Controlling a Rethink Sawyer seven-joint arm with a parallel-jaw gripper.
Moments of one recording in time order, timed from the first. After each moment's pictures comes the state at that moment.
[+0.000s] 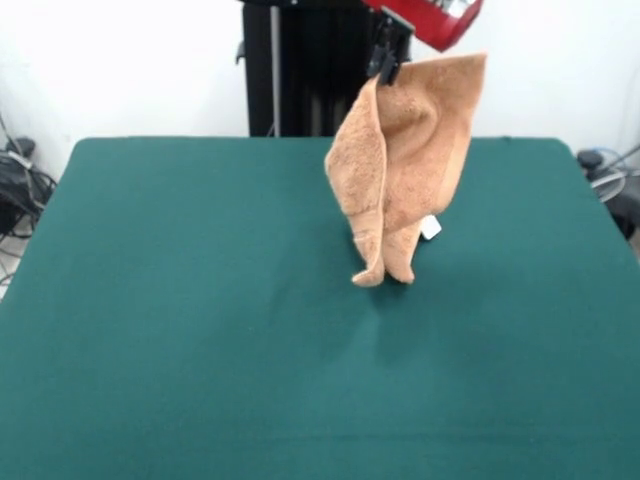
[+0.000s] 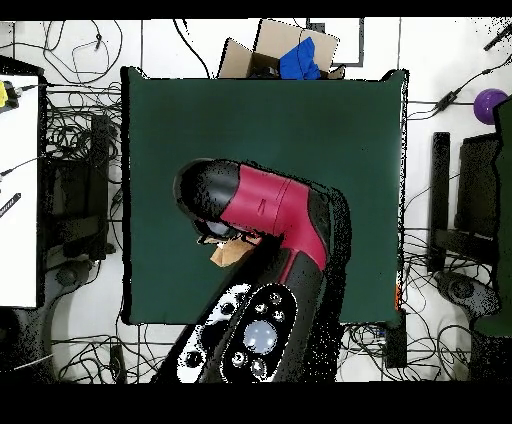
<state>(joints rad) 0.15 -0.63 -0.48 1.48 0.17 1.04 2.02</state>
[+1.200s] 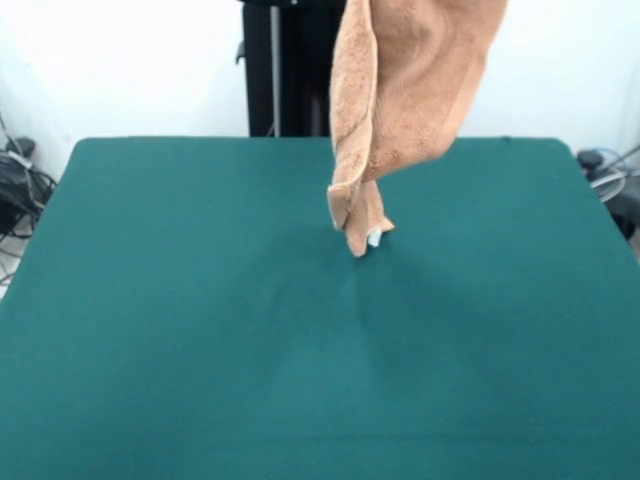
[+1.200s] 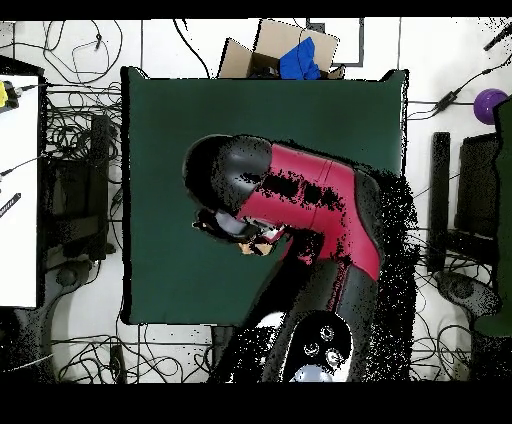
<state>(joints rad) 0.04 -0.78 -0.38 1.38 0.06 1.34 2.02</state>
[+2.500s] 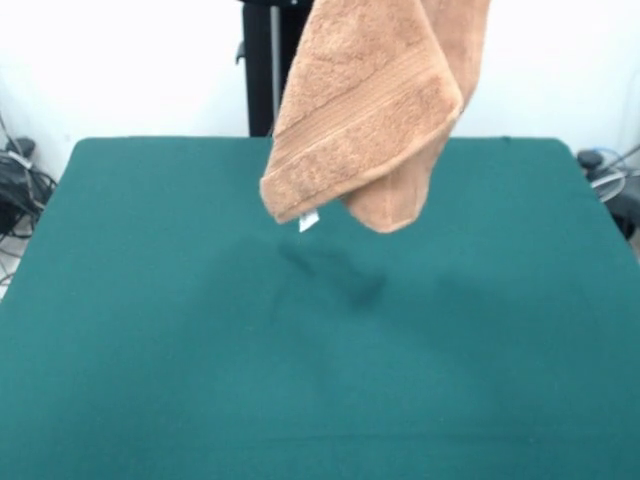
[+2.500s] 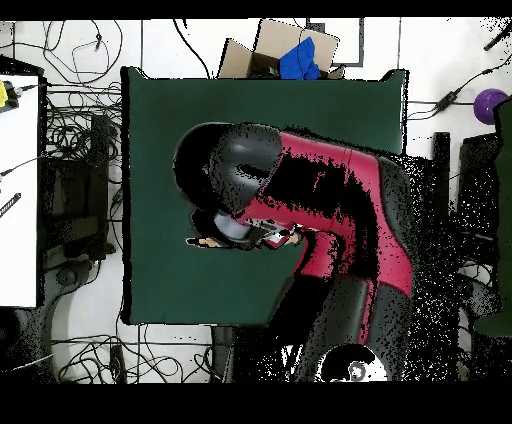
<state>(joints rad) -0.03 -0.90 -0.27 1.34 -0.02 1.49 2.02</state>
